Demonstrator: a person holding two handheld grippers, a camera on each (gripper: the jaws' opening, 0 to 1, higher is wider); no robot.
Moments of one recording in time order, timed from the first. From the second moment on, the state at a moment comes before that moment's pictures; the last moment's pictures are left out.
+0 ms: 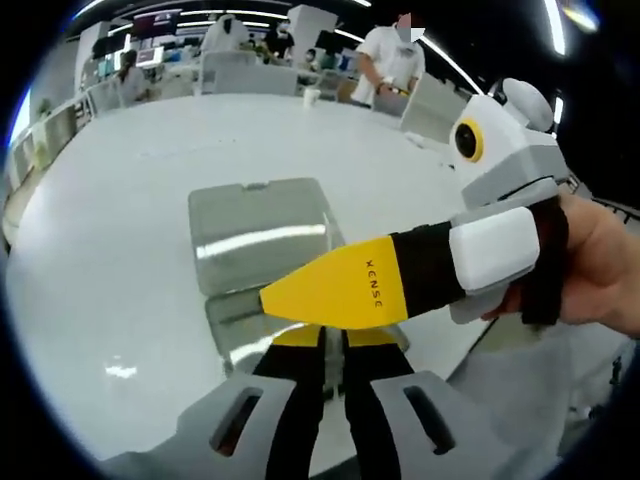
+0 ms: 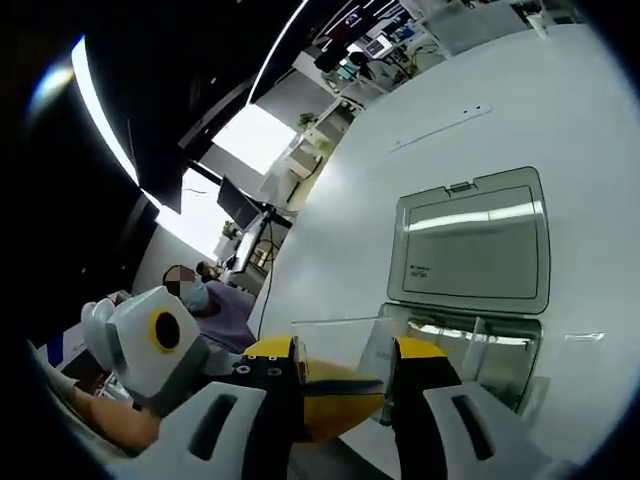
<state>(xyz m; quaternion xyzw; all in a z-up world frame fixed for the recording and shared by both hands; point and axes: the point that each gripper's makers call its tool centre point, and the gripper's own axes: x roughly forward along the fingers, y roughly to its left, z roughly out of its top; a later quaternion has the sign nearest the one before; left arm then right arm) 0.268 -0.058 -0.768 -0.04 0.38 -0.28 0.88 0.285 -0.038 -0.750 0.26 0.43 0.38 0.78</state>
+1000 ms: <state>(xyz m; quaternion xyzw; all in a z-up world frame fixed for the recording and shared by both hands) 0.268 -0.052 -0.764 -0.11 0.40 -0.30 0.86 0.285 -0.029 -0.746 0.26 0.45 0.39 0.76</state>
